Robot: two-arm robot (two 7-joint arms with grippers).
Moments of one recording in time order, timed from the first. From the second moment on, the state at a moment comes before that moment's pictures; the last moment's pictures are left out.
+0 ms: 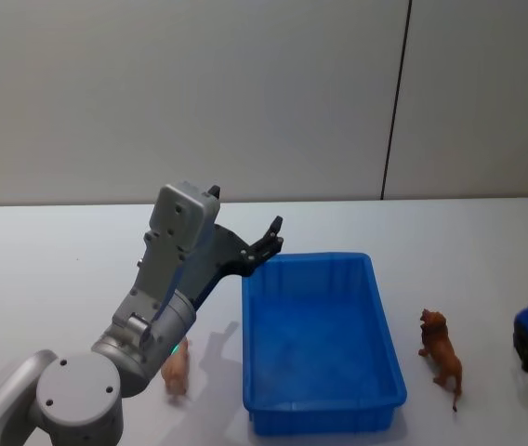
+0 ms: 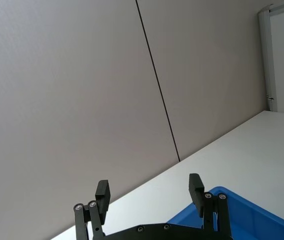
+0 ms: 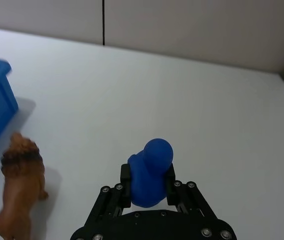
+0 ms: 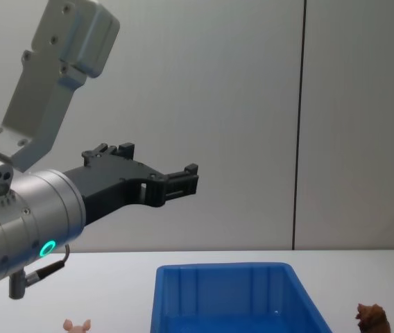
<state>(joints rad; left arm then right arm) -0.24 0.38 0.45 -1.63 -0.20 0.01 -0.01 0.01 0.37 -0.16 -1.56 0.24 0.30 -0.01</state>
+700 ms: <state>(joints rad) -0.24 0.38 0.45 -1.63 -0.20 0.01 -0.01 0.05 0.35 -0.17 -1.69 0.27 0.23 0.12</state>
